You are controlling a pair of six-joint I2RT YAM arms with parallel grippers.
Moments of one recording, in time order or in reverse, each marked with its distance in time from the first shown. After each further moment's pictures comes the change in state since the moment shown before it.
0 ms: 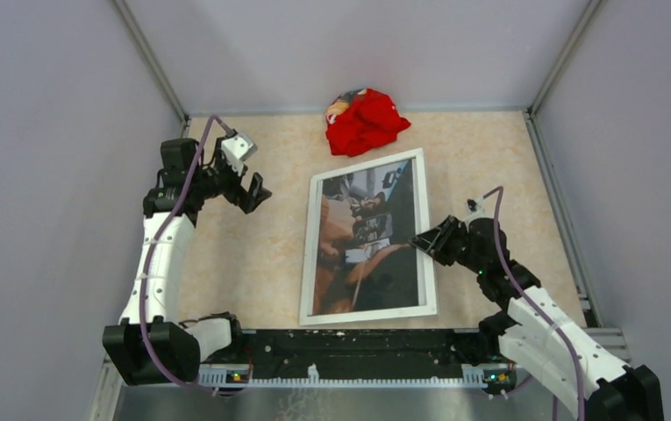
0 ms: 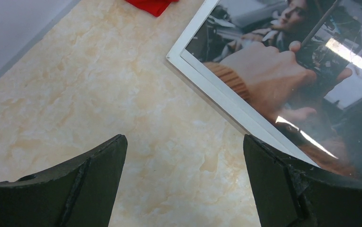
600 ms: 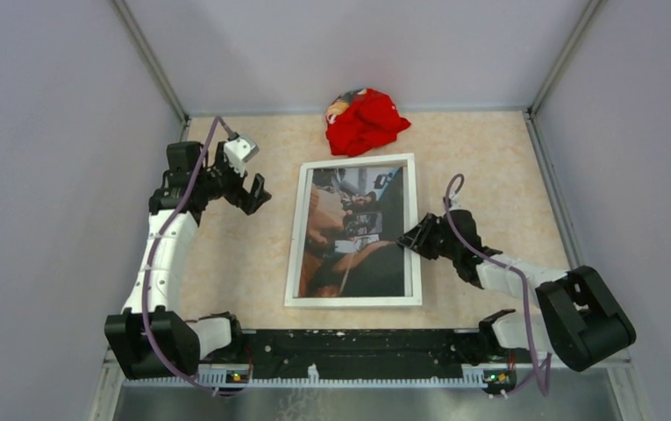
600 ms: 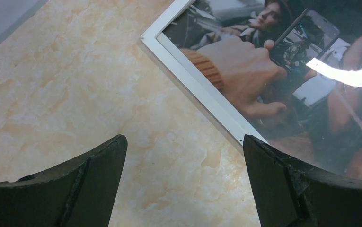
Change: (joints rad) left arm 0.001 0.031 -0.047 0.052 -0.050 -0.022; right arm 0.000 0.521 -0.057 0.471 0.002 -0.089
